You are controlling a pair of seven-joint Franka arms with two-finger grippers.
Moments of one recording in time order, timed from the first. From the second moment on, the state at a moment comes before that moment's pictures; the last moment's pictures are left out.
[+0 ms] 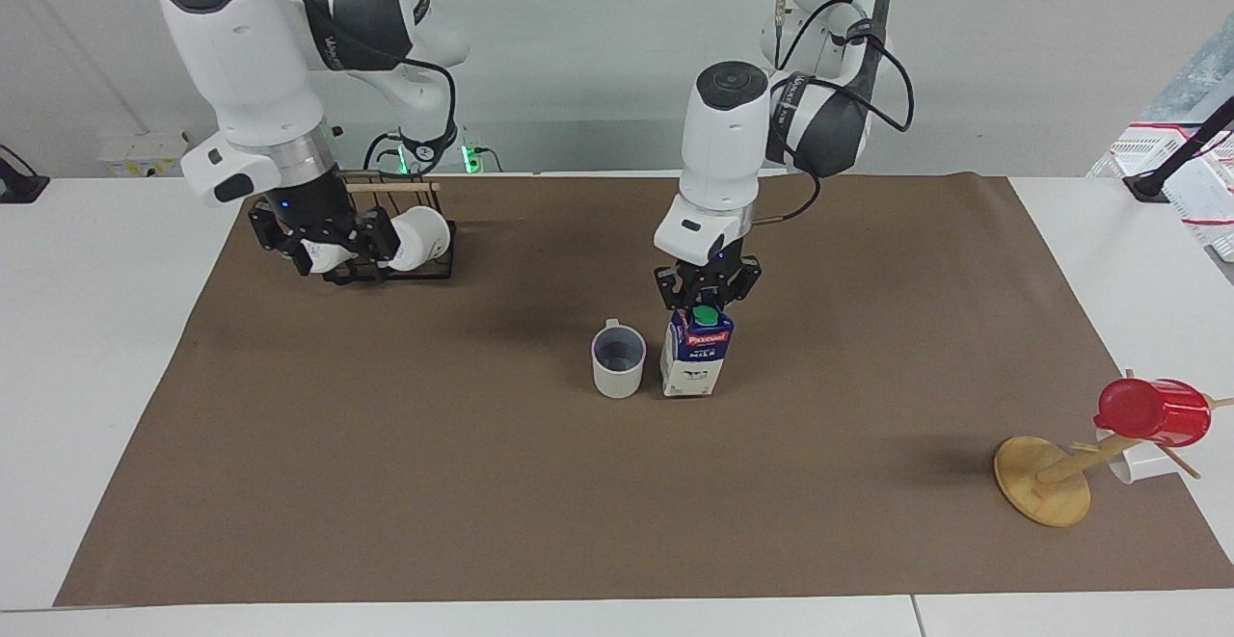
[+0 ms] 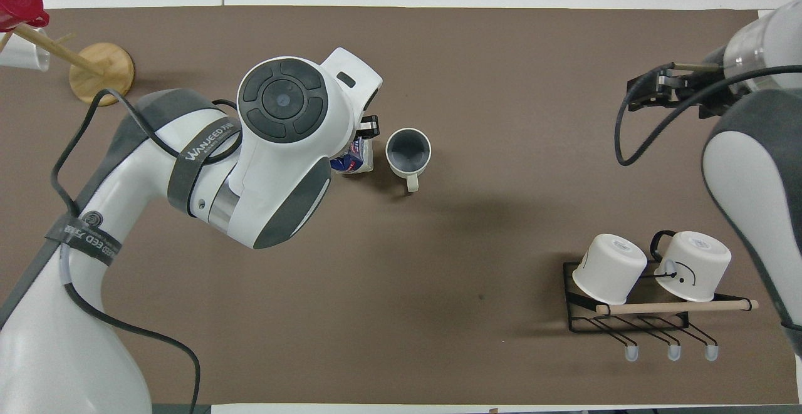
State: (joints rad) left arm -0.54 0.27 -0.06 -1.62 0.13 2.03 -0.70; right arm 0.17 0.07 -0.10 -1.57 -0.03 1.71 0.21
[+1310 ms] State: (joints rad) left arm -0.58 0.30 -0.06 -1.63 0.13 2.05 -0.70; right arm 0.00 -0.03 -0.10 -1.60 -0.01 1.47 0.07
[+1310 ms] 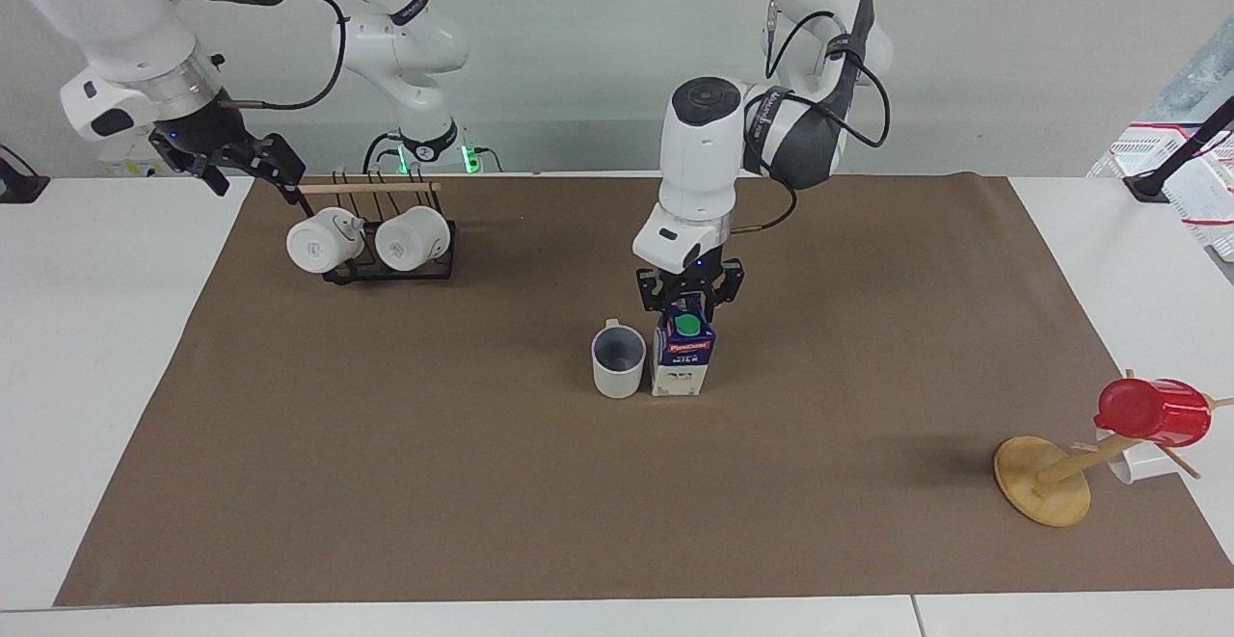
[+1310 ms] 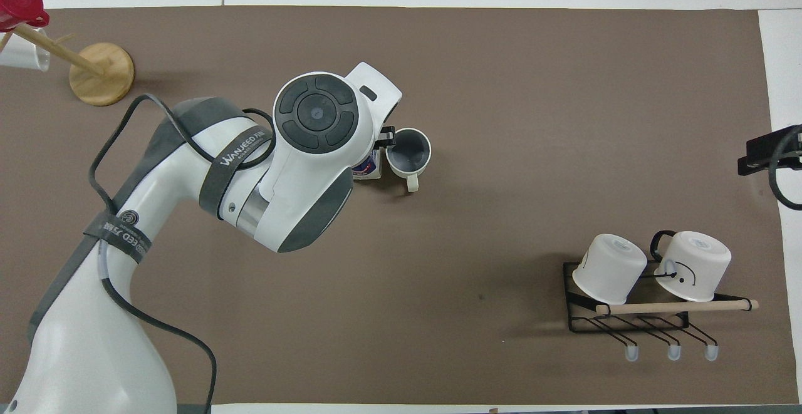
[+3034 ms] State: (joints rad) left arm 0.01 -0.01 -0.02 -1.59 0.00 1.66 -0.02; right arm -0.04 -0.03 -0.02 -1.58 -0.01 1.46 0.07
